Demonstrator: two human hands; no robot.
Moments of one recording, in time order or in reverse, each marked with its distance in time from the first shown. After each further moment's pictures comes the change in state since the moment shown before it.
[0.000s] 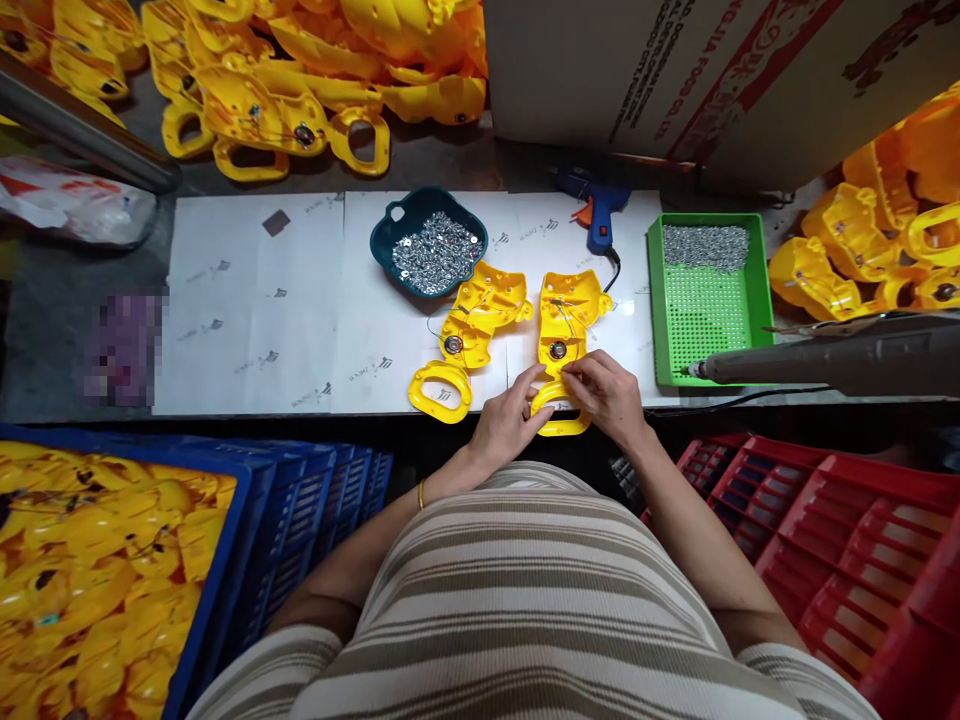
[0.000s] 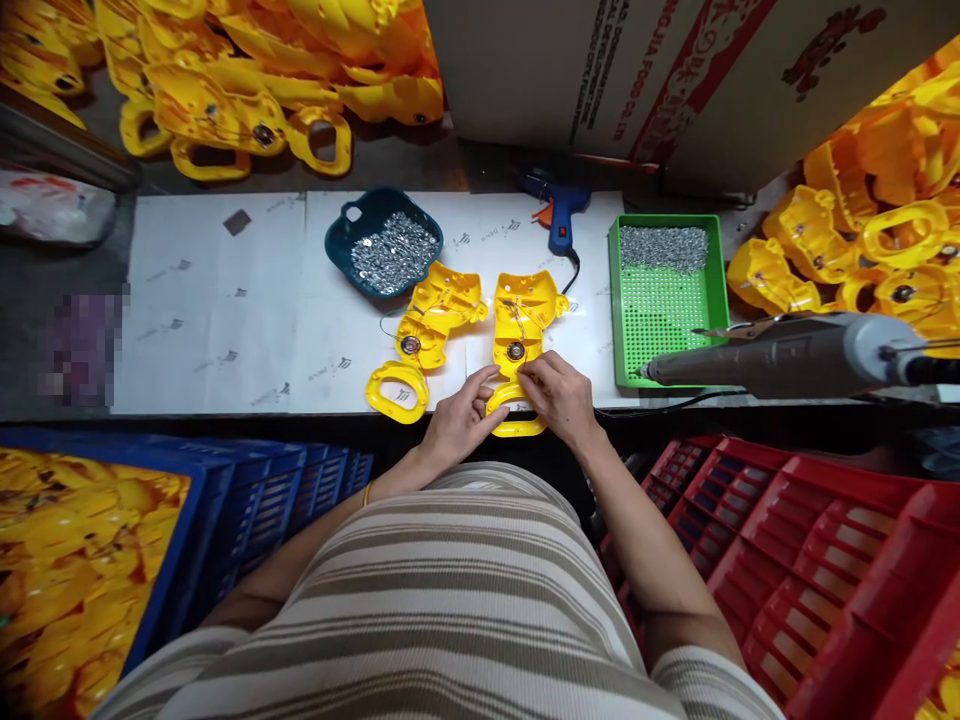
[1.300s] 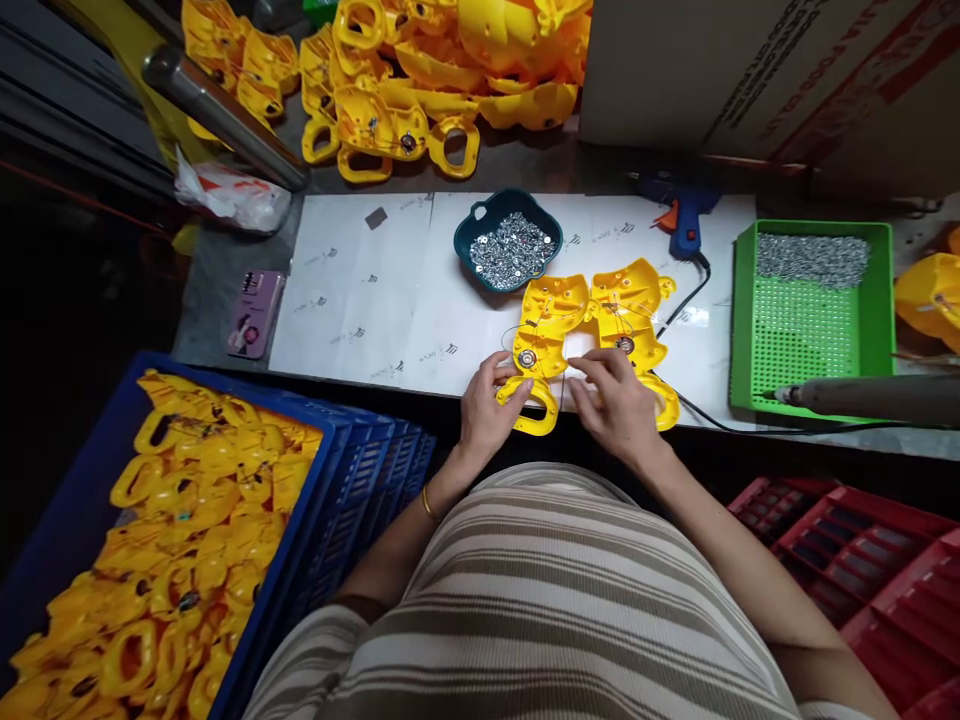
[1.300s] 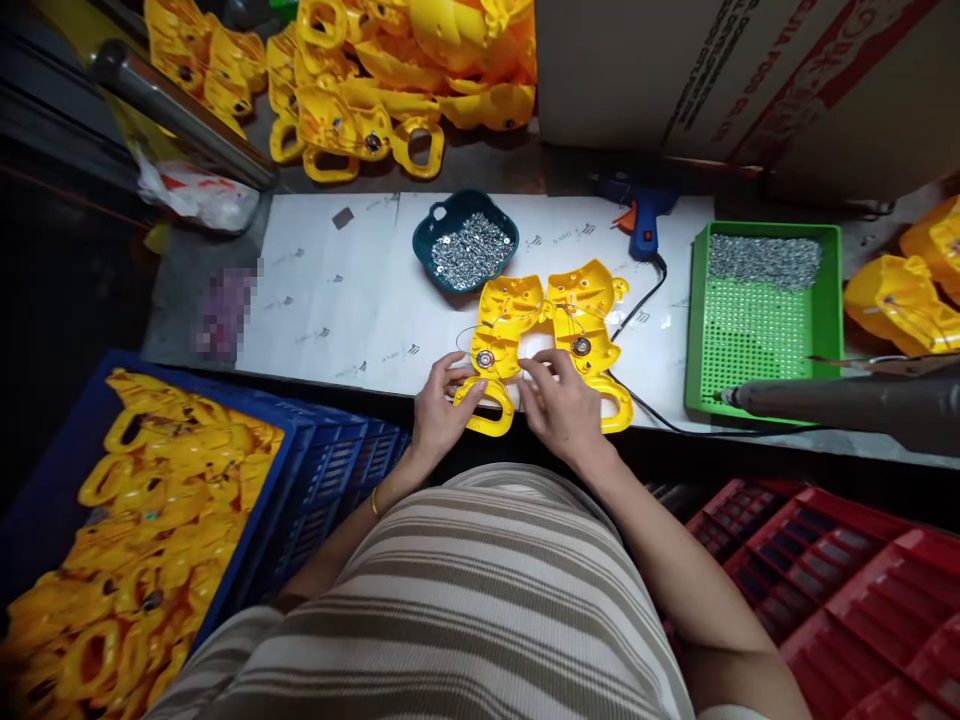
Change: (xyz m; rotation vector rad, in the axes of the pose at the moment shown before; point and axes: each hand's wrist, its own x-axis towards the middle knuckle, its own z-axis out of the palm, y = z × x) left_hand -0.028 -0.033 -0.059 0.019 0.440 -0.202; right_hand 0.016 -0.065 0.022 -0.073 0.030 -0.113
